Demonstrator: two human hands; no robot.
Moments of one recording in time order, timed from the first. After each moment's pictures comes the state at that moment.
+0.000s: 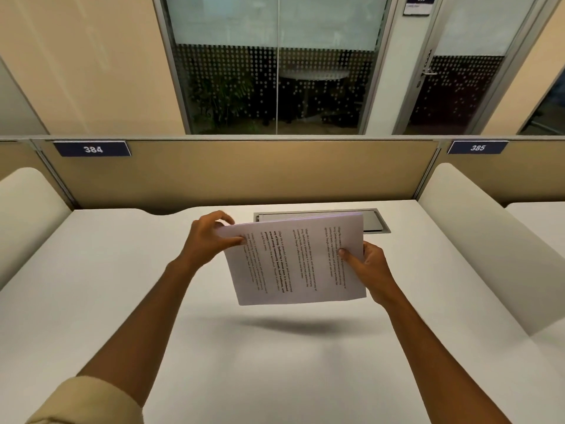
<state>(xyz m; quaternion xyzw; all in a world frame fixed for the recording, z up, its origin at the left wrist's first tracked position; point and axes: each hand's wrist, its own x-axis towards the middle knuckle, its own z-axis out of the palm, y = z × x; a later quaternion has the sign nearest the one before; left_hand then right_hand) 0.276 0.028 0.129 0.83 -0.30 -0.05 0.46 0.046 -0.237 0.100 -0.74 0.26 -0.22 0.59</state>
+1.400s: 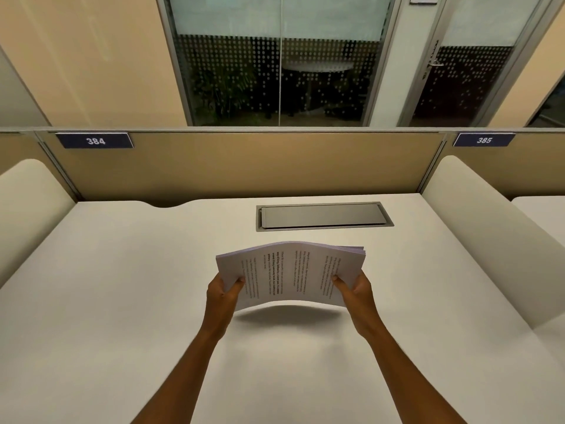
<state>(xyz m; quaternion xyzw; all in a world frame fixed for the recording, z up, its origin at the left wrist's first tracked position) 0.175 0.045 0.018 0.72 -0.13 -0.12 0.68 0.029 -0.194 0.024 -0.65 0.32 -0.22 0.66</state>
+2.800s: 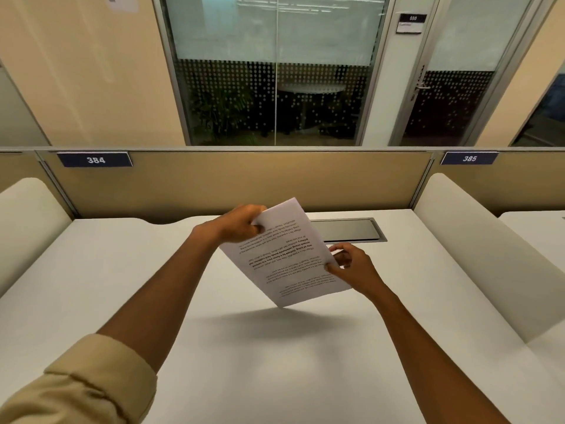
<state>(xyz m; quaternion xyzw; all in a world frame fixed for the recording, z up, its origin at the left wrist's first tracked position) 0.264 -0.029 0.202 0.82 -0.49 -0.14 0.24 0.062 -0.249 0.095 -0.84 0.21 -0.15 0.47</state>
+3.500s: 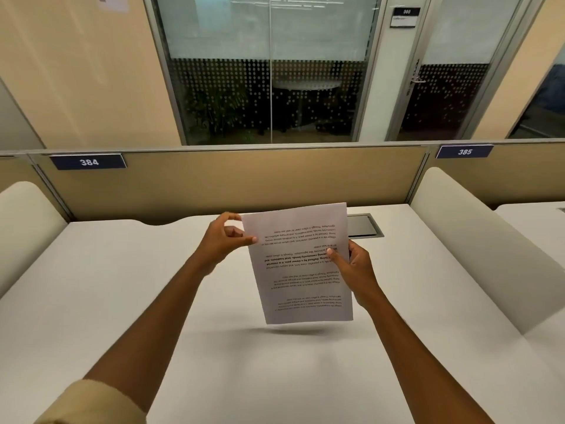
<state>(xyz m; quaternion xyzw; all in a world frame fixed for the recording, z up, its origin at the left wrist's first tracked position) 0.248 -0.004 0.152 0.76 -0.26 -0.19 0.57 0.052 -0.224 0.103 -0.72 0.24 -0.24 0.61</state>
